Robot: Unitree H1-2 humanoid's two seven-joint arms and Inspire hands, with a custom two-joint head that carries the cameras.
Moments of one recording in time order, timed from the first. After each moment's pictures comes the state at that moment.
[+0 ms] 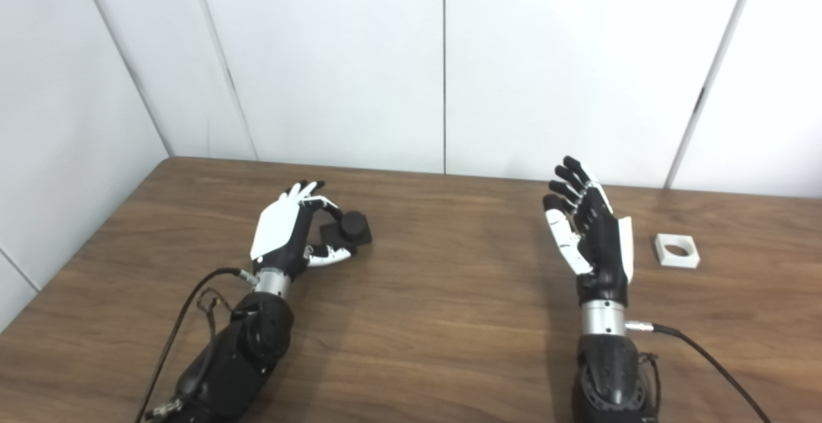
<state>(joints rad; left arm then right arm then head) -0.43 0.27 -0.25 0.46 0.58 0.02 0.38 -0.43 -0.02 0.02 0.46 -0.08 -0.45 -0.21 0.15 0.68</state>
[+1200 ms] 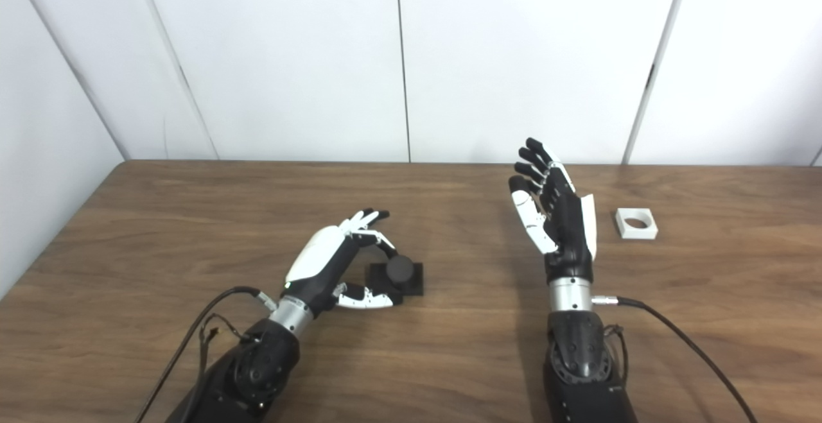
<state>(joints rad) -0.32 0.22 -0.36 0.20 0.54 -0.09 0.06 -0.43 -0.02 0.02 0.45 -0.10 -0.45 -0.23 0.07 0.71</state>
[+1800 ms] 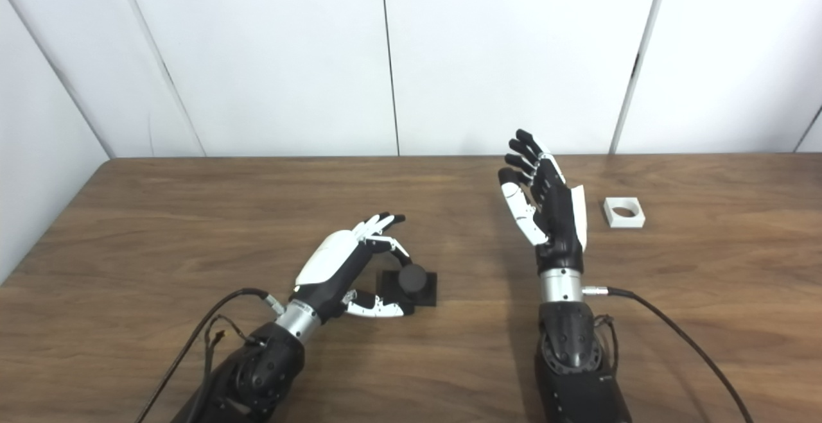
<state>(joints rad) -0.32 0.21 -0.39 0.19 0.62 -0.10 0.02 -0.42 -0.01 0.02 0.43 -0.10 -0.45 -0.24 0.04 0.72</state>
